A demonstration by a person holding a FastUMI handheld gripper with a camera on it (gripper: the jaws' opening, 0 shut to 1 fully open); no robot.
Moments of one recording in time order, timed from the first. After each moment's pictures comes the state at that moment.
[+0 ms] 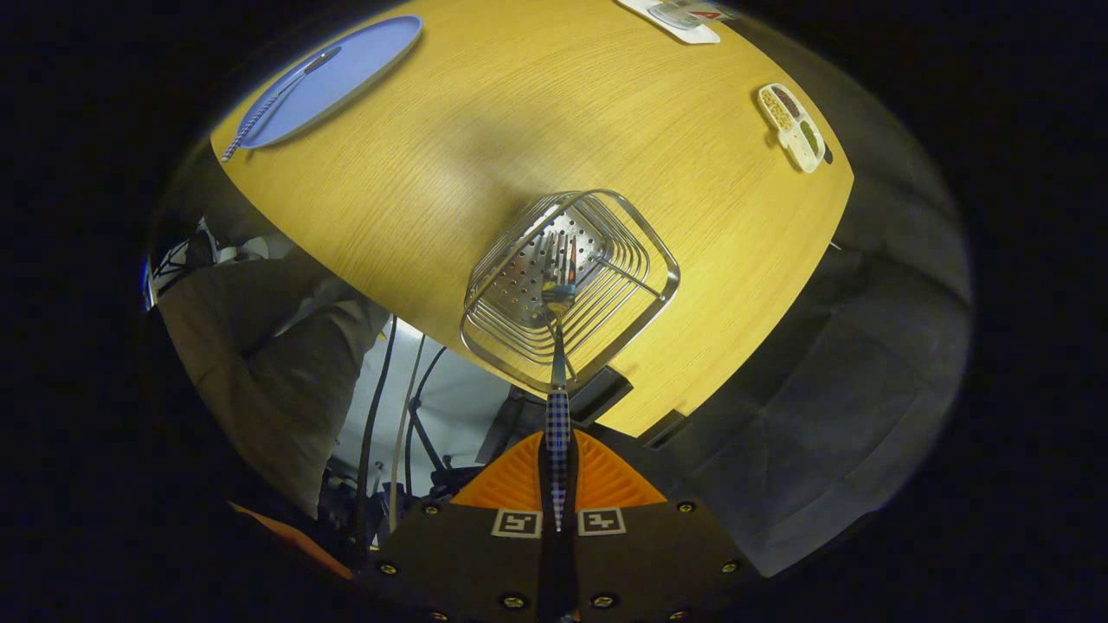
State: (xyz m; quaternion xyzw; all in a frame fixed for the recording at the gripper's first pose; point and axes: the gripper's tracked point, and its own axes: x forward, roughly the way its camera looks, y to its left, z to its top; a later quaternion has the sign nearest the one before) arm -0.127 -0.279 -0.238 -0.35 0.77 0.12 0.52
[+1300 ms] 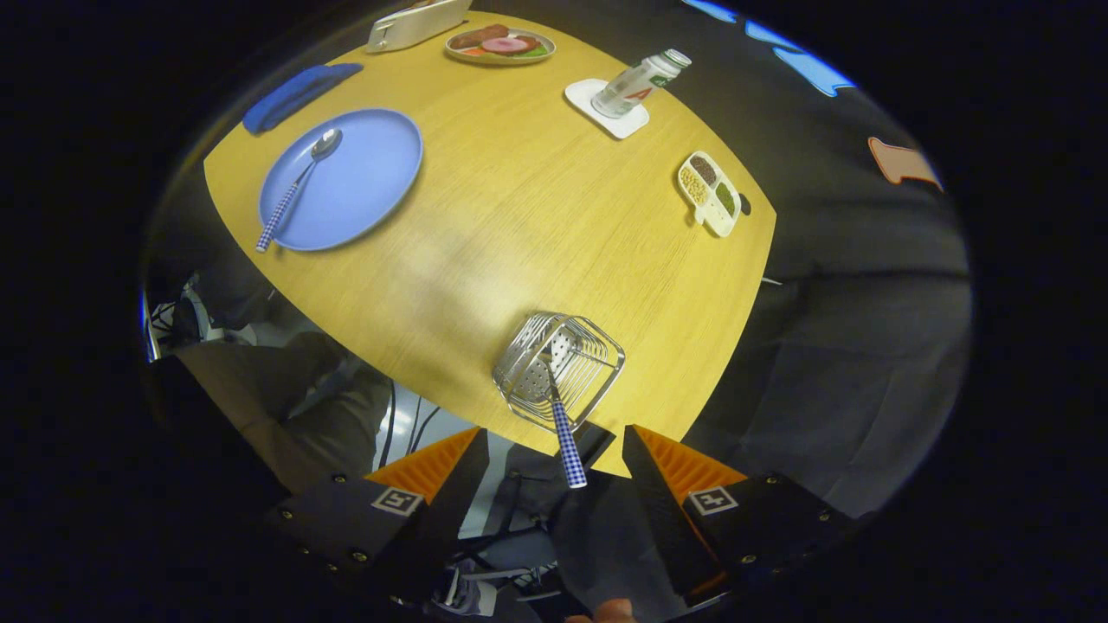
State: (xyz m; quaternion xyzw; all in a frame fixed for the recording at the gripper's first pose) arm -0.099 -0.201 -0.179 -0.31 0.65 0.08 0.69
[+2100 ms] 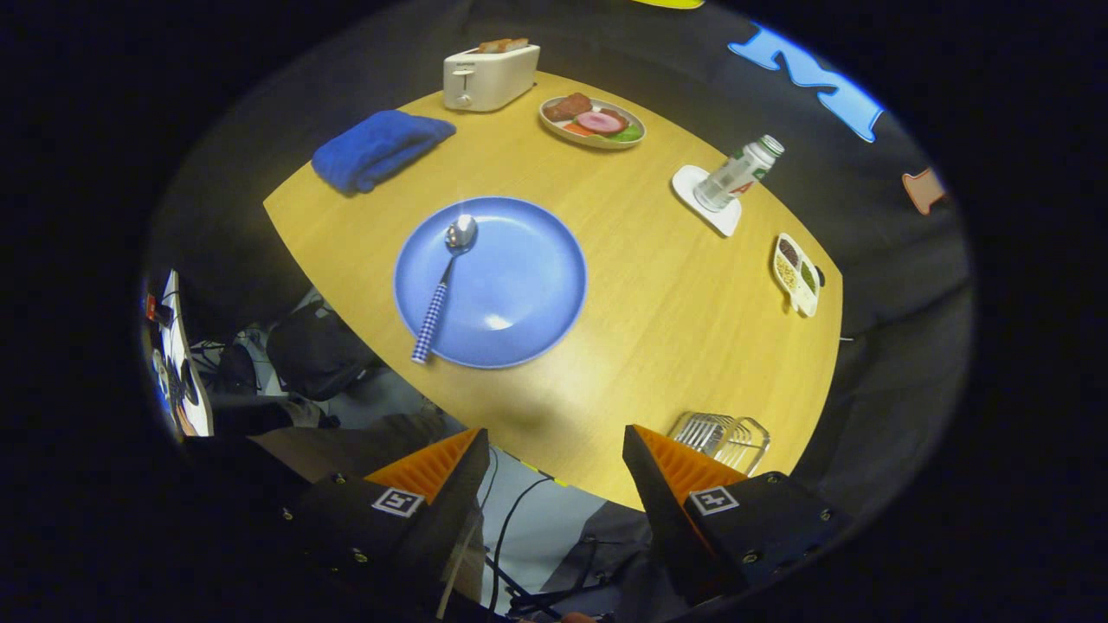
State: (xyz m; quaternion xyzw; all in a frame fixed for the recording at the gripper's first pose) arm -0.108 -0.021 -0.209 -0.22 0.58 0.20 0.76
